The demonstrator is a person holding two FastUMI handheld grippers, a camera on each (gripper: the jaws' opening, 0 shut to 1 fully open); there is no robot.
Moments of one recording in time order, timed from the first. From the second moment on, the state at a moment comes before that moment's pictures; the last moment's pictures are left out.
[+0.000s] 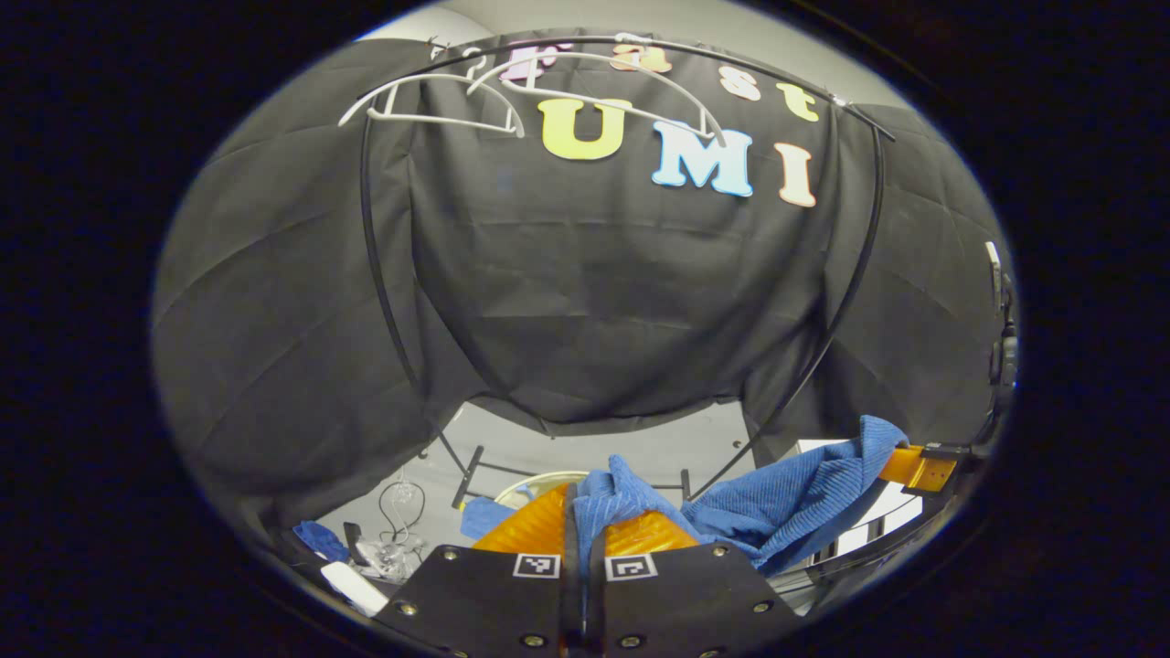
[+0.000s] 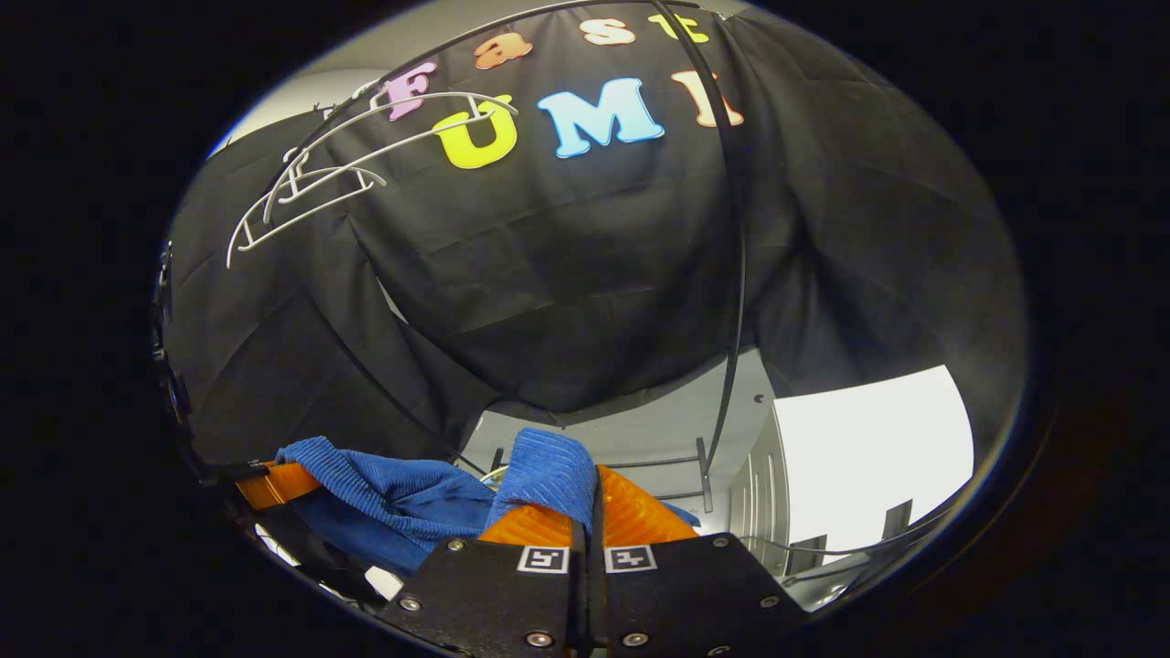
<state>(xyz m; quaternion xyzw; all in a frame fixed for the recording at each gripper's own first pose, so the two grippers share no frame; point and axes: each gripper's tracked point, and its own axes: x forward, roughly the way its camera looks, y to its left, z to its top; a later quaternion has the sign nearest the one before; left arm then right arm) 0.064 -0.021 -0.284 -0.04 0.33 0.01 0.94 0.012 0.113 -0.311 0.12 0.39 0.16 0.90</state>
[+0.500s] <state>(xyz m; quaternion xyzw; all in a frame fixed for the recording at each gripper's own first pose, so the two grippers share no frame) 0.091 0.018 -0.360 -0.01 0.37 -0.05 0.93 0.007 0.146 -0.370 0.08 0.45 0.12 0.88</state>
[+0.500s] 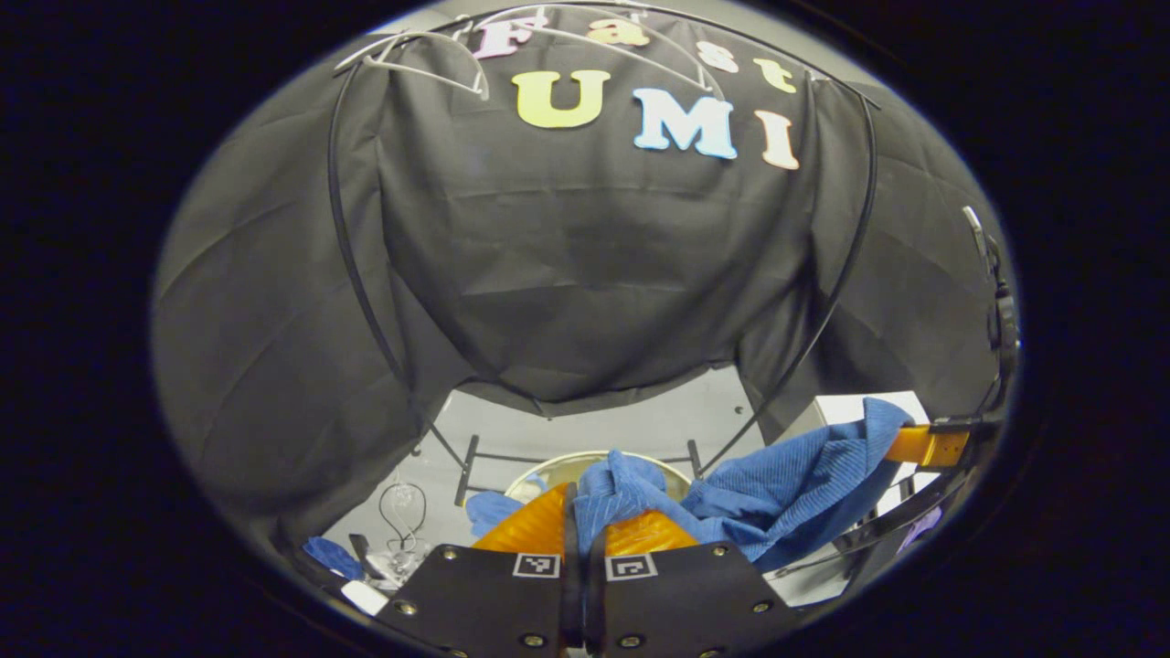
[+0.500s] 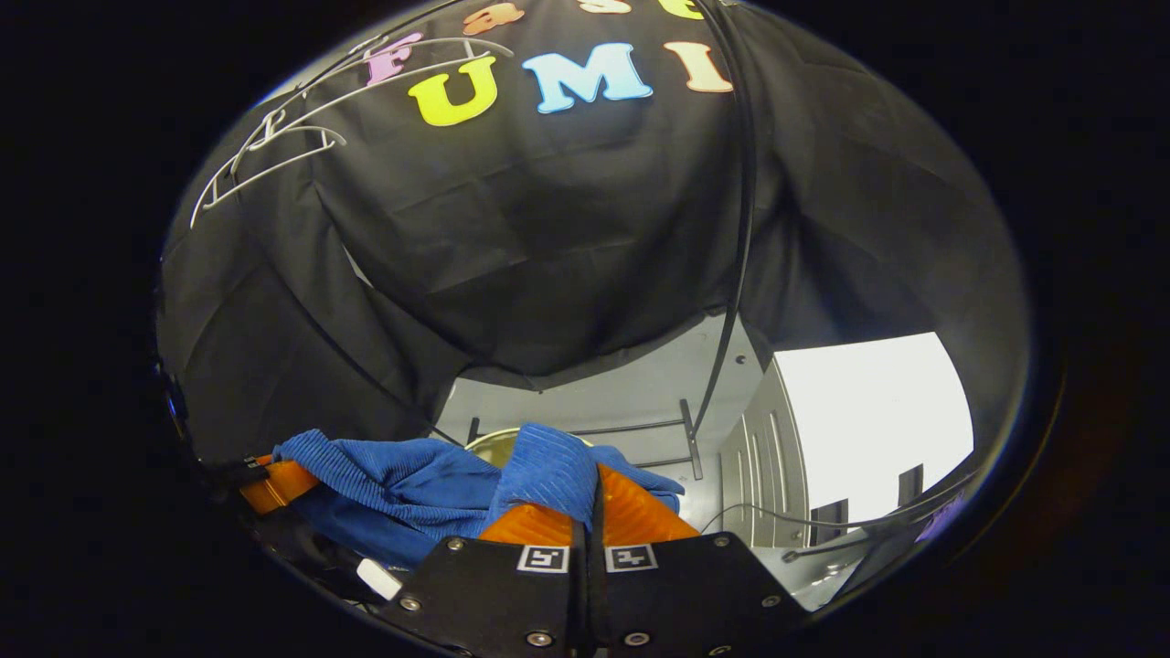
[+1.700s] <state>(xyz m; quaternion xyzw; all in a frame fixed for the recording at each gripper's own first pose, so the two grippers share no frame) 0.111 0.067 -0.456 -0.01 0.43 -0.11 0.90 -0.023 0.221 -0.421 0.09 0.50 0.06 0.86</state>
